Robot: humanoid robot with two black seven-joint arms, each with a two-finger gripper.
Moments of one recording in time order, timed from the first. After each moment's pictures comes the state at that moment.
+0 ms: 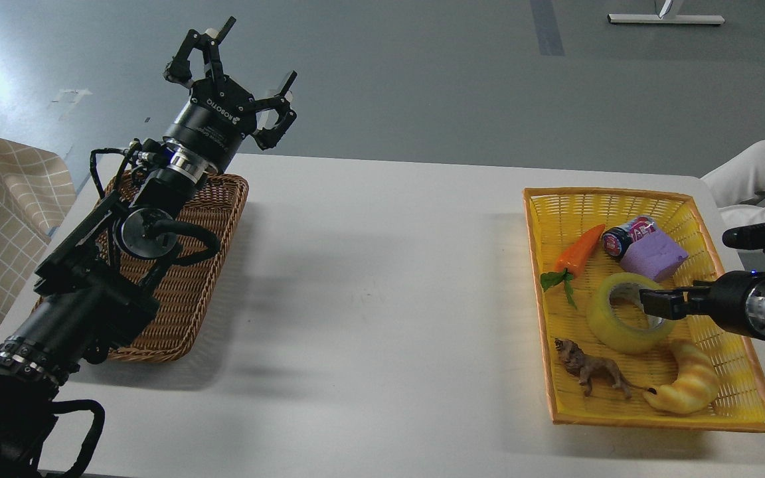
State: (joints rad) left arm -0.62 0.24 -1.12 -0.94 0.17 -0.49 -0.21; right arm 0.61 -0.93 0.51 1.44 -1.70 0.49 -0.15
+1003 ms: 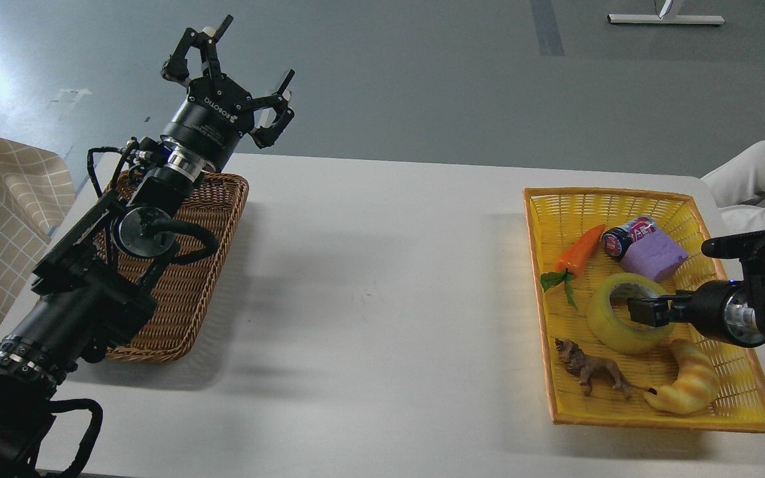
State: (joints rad) left arm -0.63 0.25 -1.12 -0.94 0.17 -0.49 -0.21; right arm 0.59 -0.85 0.51 1.37 -1.71 0.49 -0.15
